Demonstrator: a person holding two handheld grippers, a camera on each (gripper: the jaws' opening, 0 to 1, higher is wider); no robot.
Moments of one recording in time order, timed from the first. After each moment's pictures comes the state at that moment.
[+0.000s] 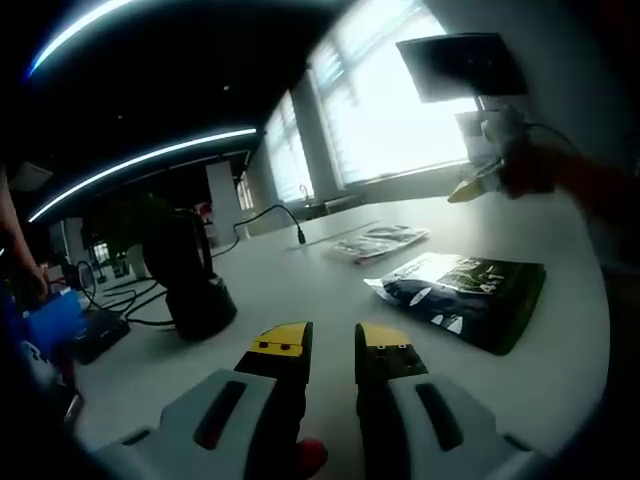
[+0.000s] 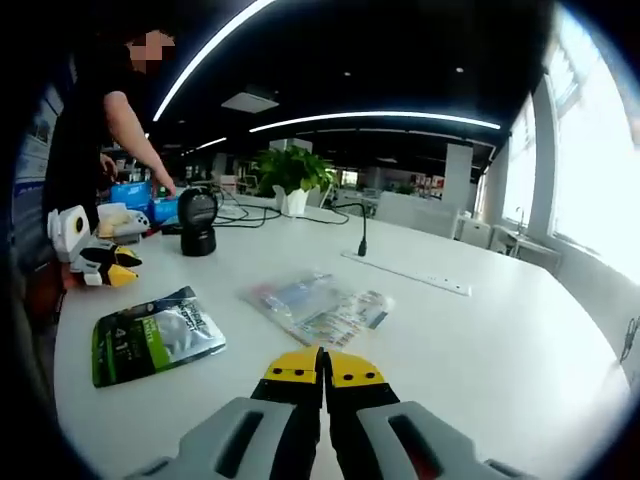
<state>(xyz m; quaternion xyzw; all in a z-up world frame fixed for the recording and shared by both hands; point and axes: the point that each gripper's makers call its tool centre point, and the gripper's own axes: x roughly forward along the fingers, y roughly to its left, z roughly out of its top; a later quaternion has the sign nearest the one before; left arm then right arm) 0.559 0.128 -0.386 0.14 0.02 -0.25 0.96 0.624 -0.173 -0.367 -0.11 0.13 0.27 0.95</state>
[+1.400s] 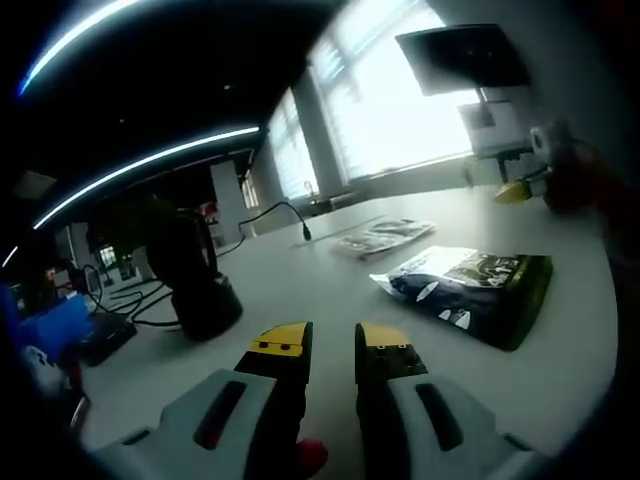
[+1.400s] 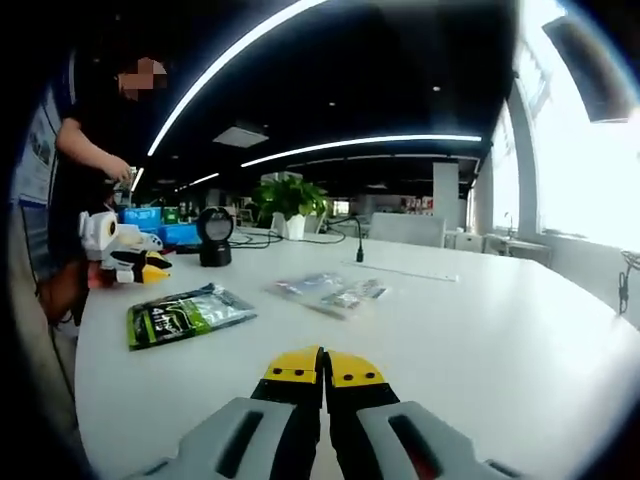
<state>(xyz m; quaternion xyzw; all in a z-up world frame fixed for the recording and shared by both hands) 0.559 0.128 -0.388 0.15 0.02 -0.24 0.96 0.558 -0.196 -0.385 -0.05 0.06 0.26 0.96</state>
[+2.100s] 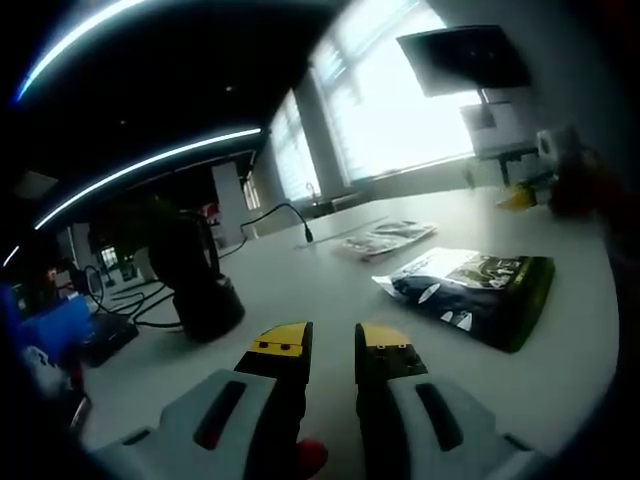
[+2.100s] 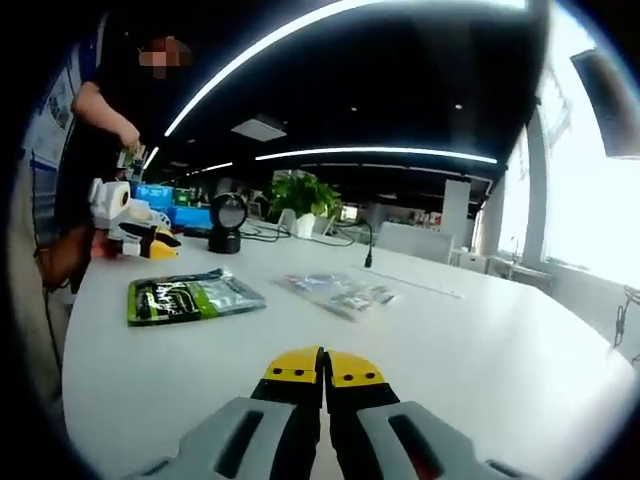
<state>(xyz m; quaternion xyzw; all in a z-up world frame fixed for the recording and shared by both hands) 0.560 0.128 -0.386 0.15 0.02 -0.24 0.96 0.554 -0.186 -0.389 -0.11 0.04 0.27 0.96</state>
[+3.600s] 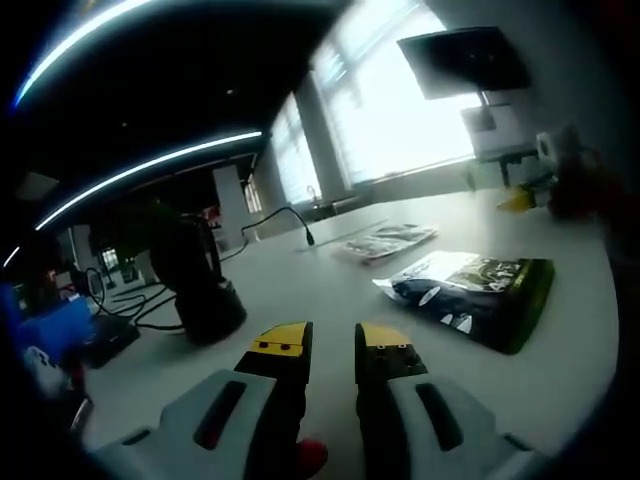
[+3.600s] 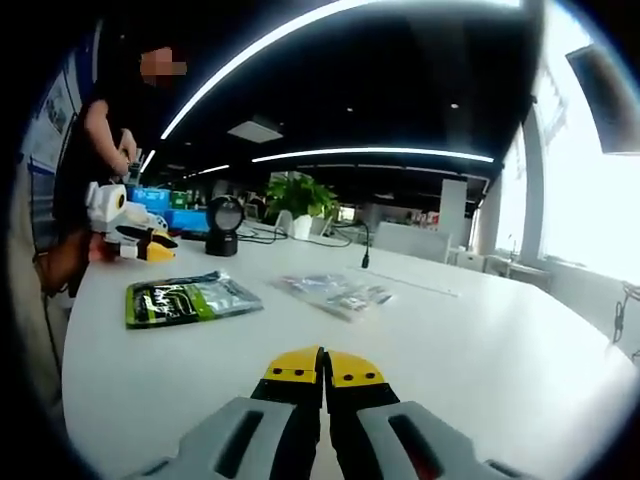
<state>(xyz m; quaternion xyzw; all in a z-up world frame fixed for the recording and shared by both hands) 0.559 0.130 -0.383 0.15 0.01 -0.23 0.96 0.555 -0.186 -0.387 -0.10 0.04 0.26 0.96</state>
